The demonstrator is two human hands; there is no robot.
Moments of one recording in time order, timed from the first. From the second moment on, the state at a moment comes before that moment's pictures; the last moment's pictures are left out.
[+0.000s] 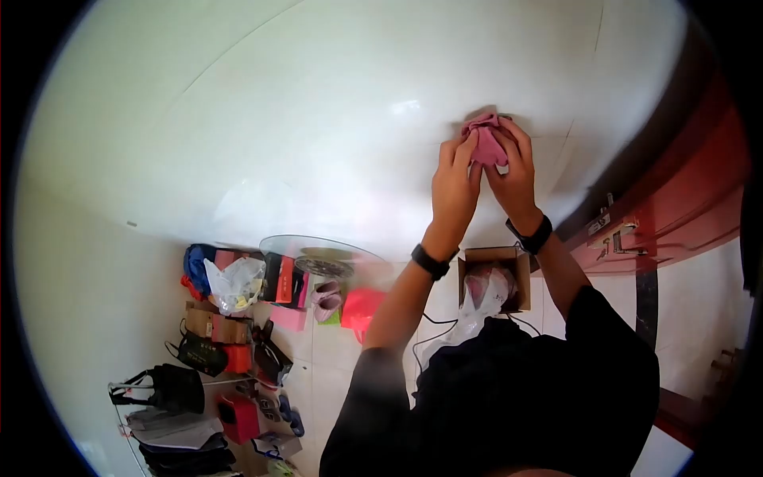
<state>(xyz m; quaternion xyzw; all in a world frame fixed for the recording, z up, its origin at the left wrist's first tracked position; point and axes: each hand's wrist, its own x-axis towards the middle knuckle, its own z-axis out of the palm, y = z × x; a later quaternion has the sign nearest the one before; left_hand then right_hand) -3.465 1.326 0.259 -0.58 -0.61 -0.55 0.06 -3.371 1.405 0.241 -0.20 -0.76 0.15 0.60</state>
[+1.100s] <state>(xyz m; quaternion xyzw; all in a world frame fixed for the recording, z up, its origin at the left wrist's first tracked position) -3.604 1.320 0.251 -0.67 -0.49 -0.56 0.04 -3.495 1.385 0.174 -0.34 -0.66 0.14 0.66</state>
